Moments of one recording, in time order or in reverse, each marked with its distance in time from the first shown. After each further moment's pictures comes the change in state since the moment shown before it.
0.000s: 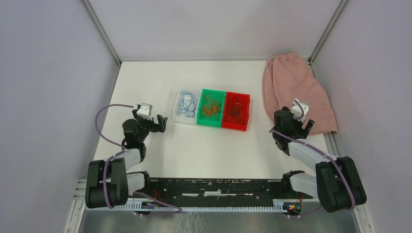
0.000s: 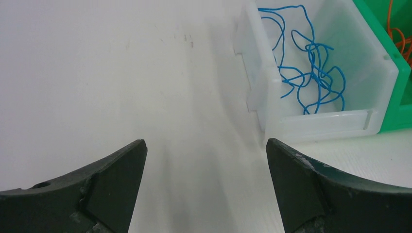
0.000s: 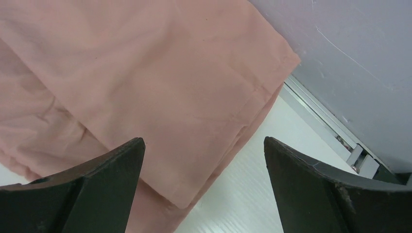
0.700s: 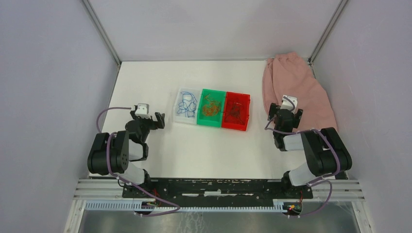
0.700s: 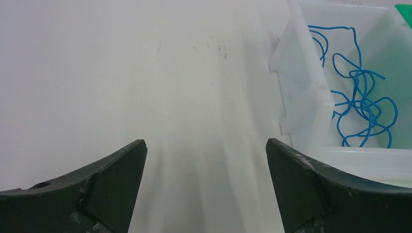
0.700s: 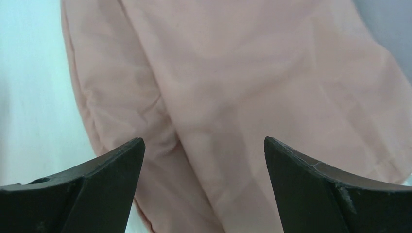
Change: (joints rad) left arm -0.001 0.362 -0.045 0.522 -0.139 -0.094; right arm -0.093 0.358 -0.061 0.723 -0.421 -0.283
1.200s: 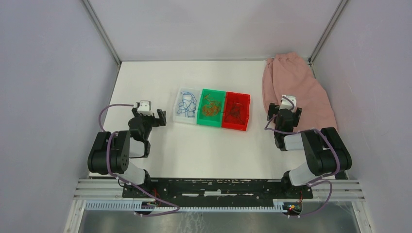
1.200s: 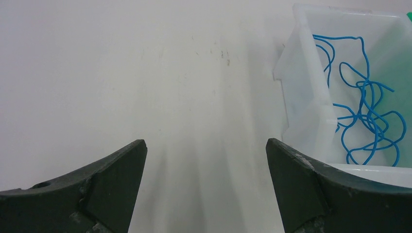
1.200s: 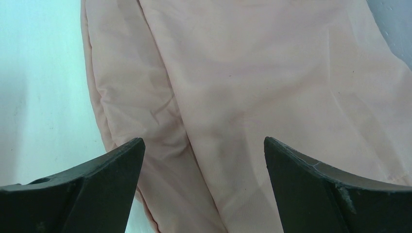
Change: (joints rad) left arm -0.061 0.000 0.053 -0.053 -0.093 0.000; right arm -0.012 0.023 -0.001 0.000 -0.101 -0.037
